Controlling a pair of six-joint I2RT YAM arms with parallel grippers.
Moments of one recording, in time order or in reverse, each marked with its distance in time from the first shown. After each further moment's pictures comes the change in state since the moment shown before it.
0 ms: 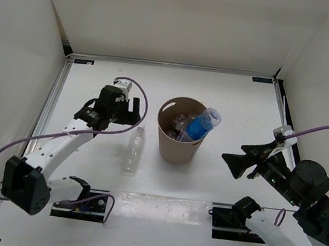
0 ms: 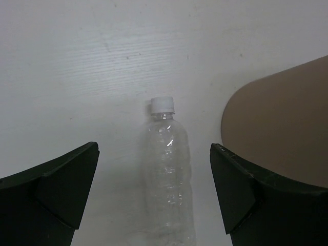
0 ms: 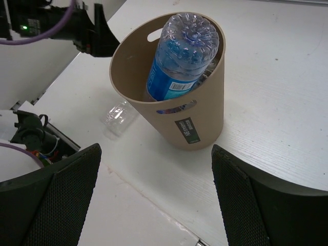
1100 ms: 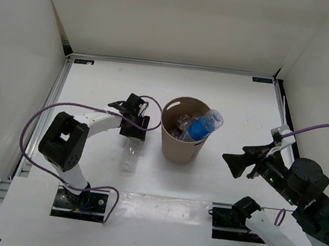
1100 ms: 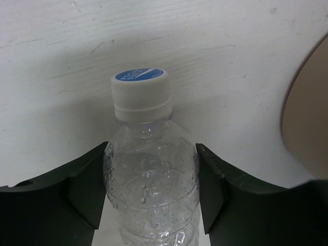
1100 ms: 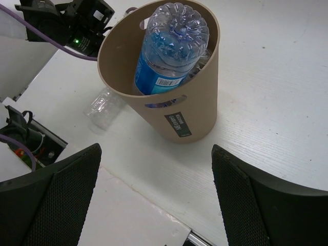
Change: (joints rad) left arm -0.063 0.516 0.048 -0.024 0.118 -0.014; right arm -0.010 0.012 -0.001 -0.044 0.035 -0.014
